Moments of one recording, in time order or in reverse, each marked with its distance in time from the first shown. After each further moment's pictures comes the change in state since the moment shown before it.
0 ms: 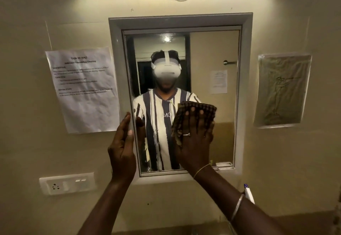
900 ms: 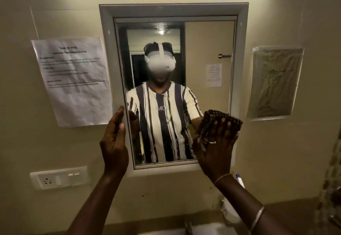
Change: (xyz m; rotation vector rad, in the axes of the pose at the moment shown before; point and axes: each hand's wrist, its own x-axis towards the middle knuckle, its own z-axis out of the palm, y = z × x) left_hand 0.001 -0.007 -0.004 -0.023 -0.011 -0.027; right_hand -0.060 0.077 -0.012 -0.045 -0.035 0.206
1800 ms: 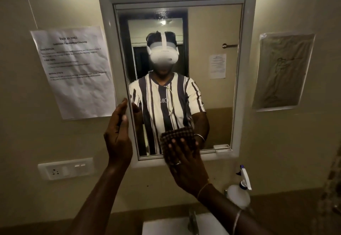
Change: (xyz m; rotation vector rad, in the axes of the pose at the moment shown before) left_hand 0.000 0.000 -0.002 0.003 -0.005 -0.004; right_hand -0.080 -0.049 0.045 0.013 -0.175 -0.531
